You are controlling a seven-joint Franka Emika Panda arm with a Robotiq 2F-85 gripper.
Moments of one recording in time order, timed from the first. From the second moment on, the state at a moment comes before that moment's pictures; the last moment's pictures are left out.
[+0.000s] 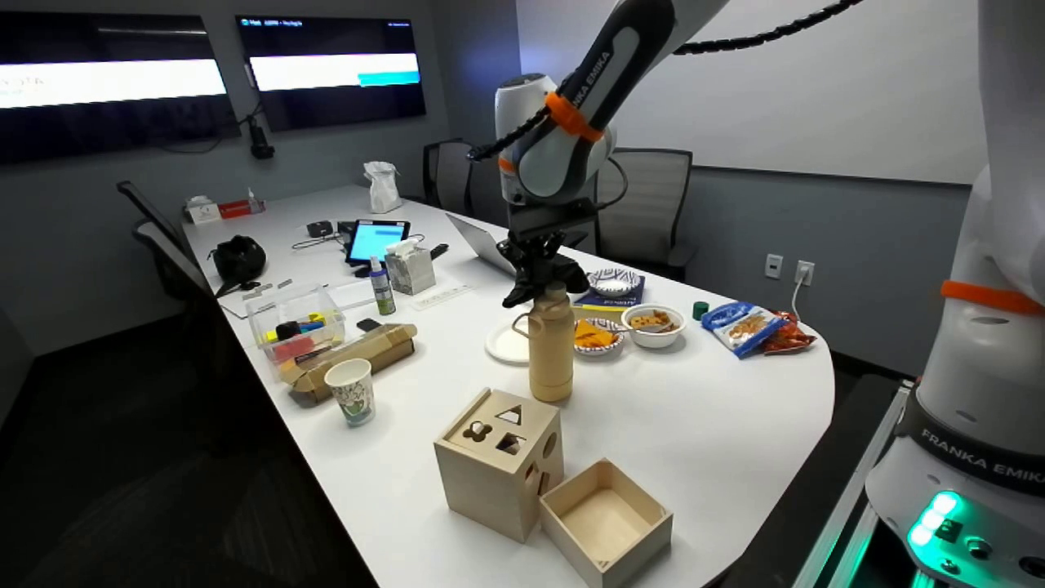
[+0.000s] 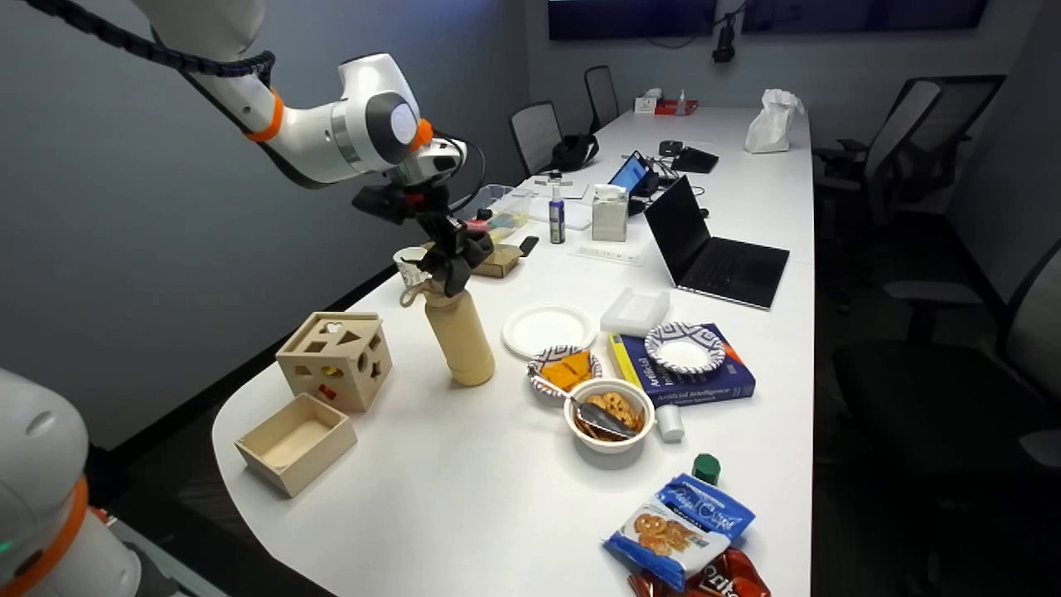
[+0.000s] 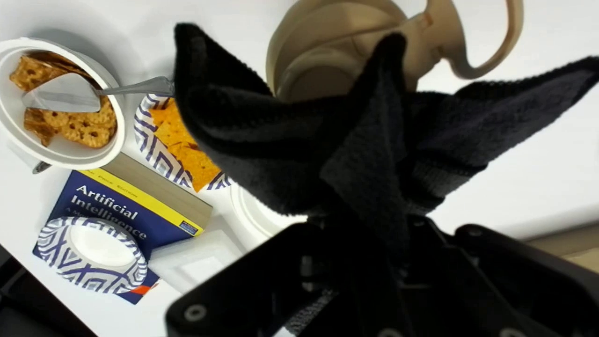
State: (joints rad) arm 0.24 0.24 -0.13 -2.15 -0.29 2.59 0.67
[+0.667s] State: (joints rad) arm 0.20 0.24 -0.15 -2.15 -0.32 2.69 0.77
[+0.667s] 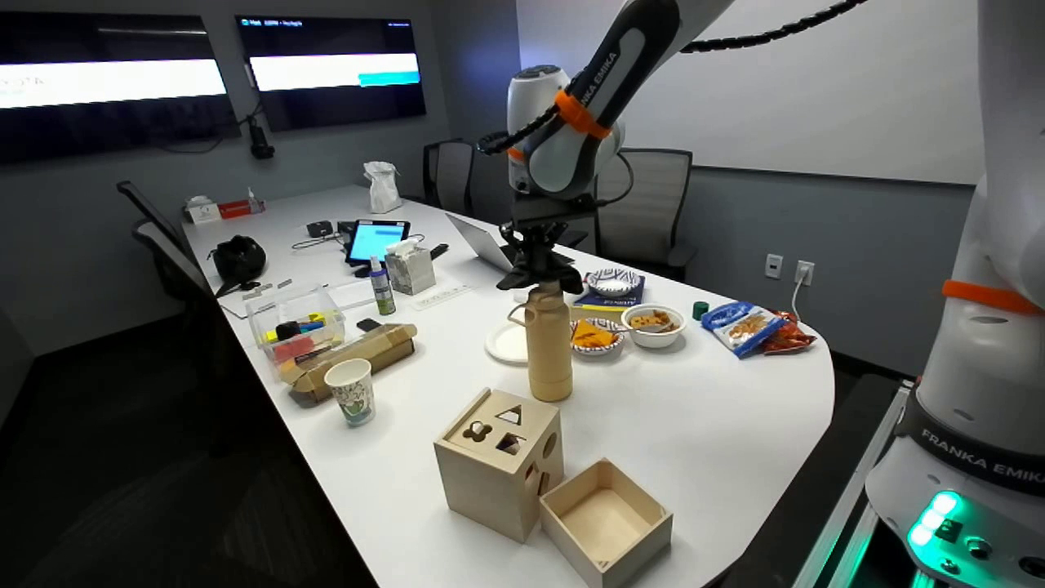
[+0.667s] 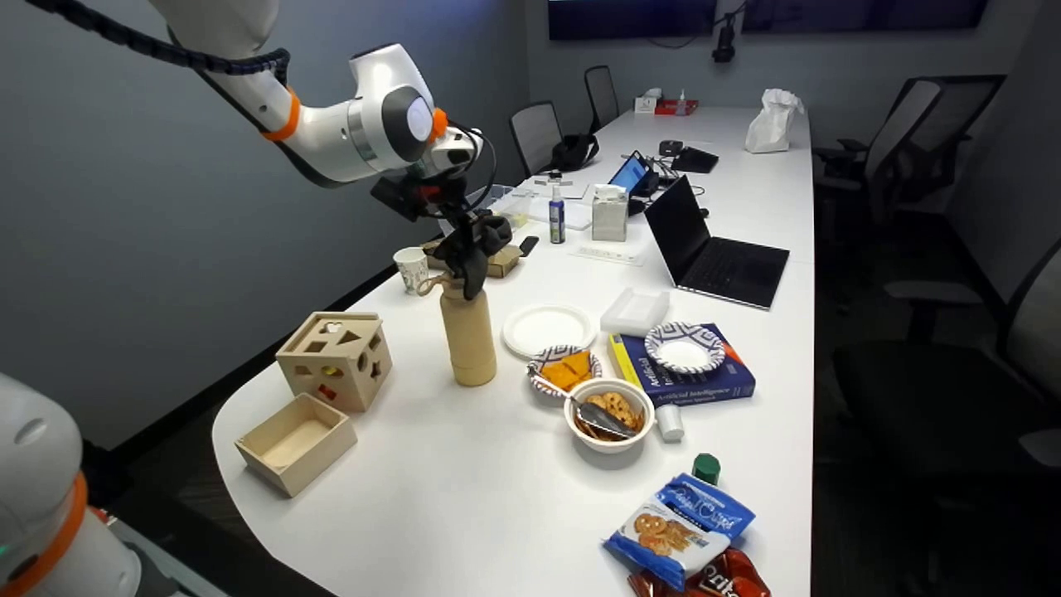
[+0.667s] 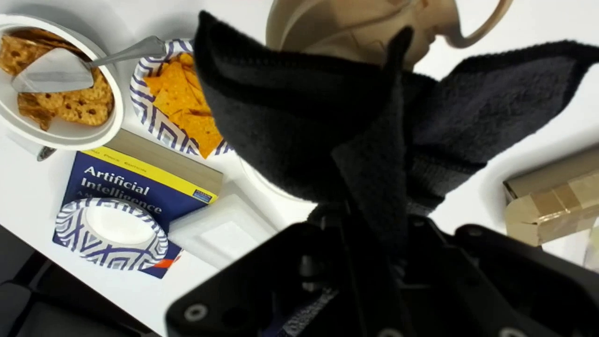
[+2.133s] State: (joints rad) arm 0.24 -0.04 -0.17 -2.45 -0.77 2.77 1.18
